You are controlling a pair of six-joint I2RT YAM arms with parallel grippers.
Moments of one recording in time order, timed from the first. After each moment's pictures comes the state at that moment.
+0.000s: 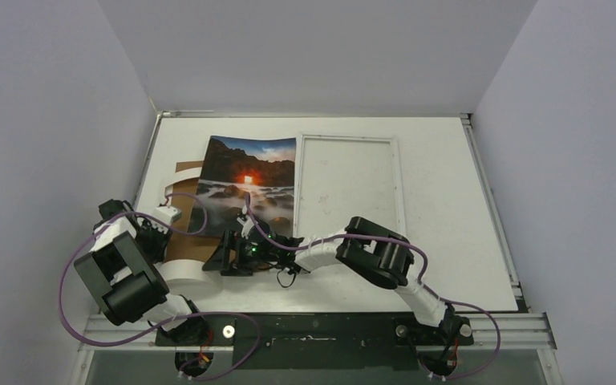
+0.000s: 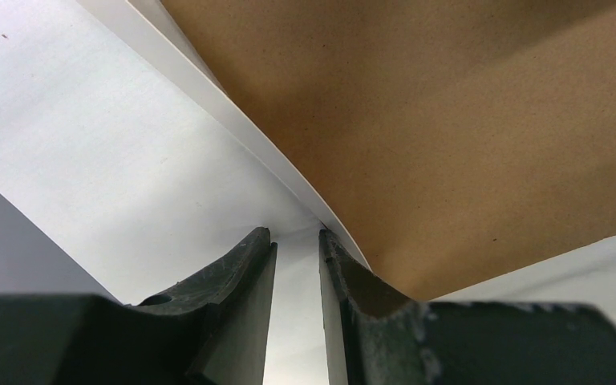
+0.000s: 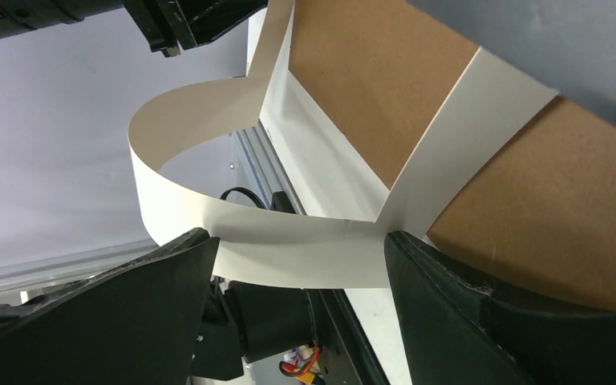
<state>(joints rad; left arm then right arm) 0.62 1.47 0.76 -0.66 0.26 1.09 1.17 2.19 1.25 0.58 -0.31 1.26</state>
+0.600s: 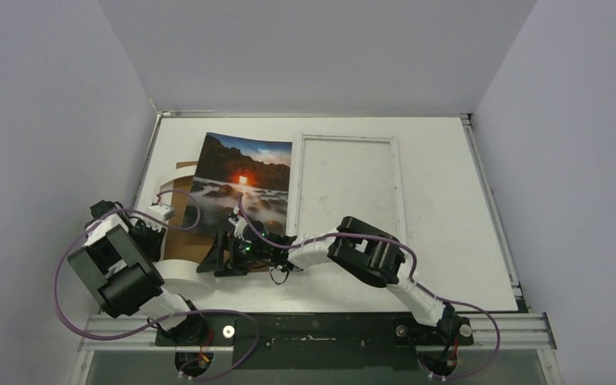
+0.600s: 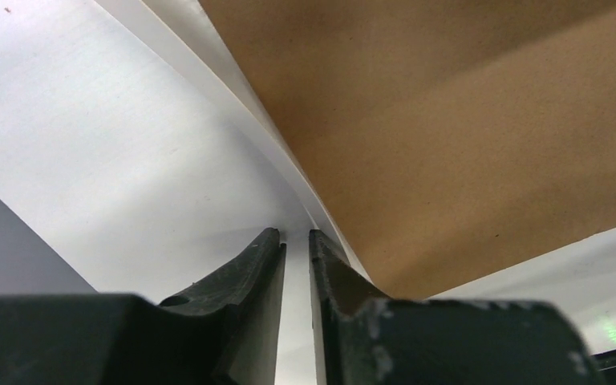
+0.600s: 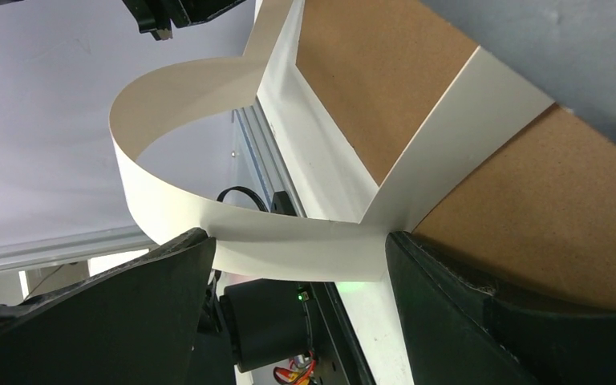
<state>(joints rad) 0.68 1.52 0.82 -0.72 0.30 1.08 1.16 2.29 1.37 0.58 -0.39 1.24</state>
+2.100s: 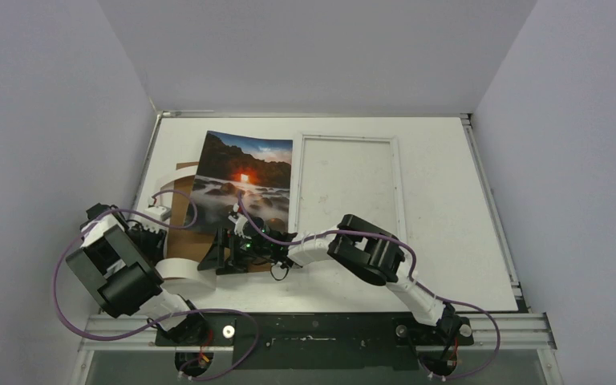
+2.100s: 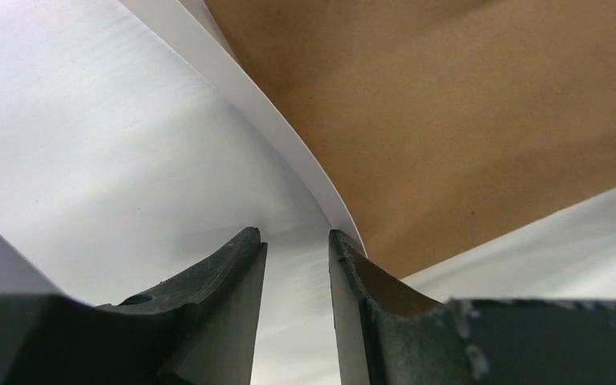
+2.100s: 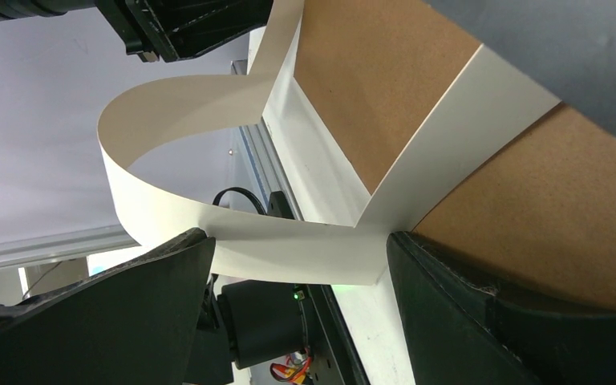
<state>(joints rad) 0.71 1.53 0.83 -0.79 0.33 1.05 1.14 2.30 1.39 0.55 -0.42 1.22</state>
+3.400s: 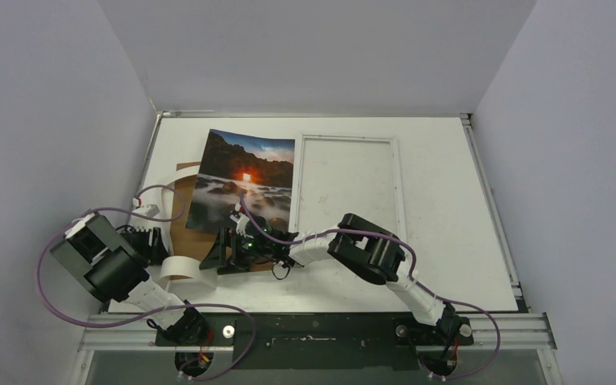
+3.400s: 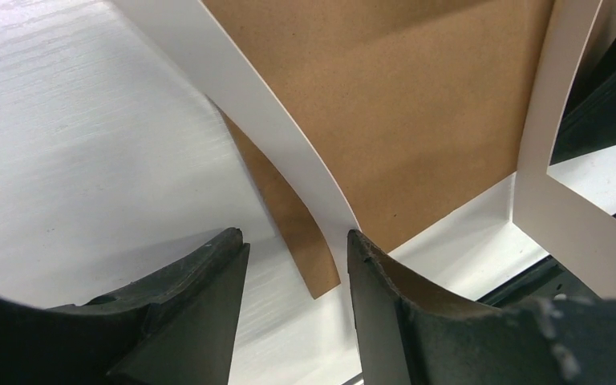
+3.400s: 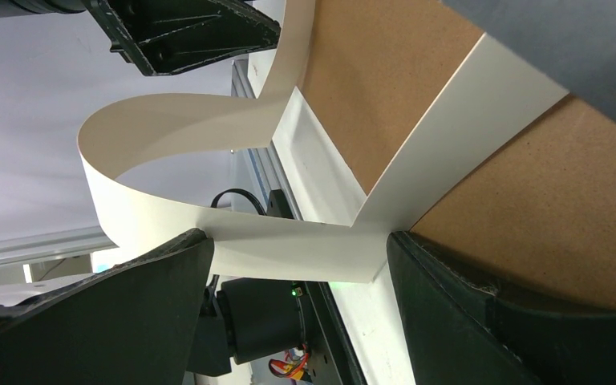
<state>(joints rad) 0.83 1.68 0.94 -1.00 0.56 1.03 1.14 2.30 1.37 0.58 -0.44 1.22</state>
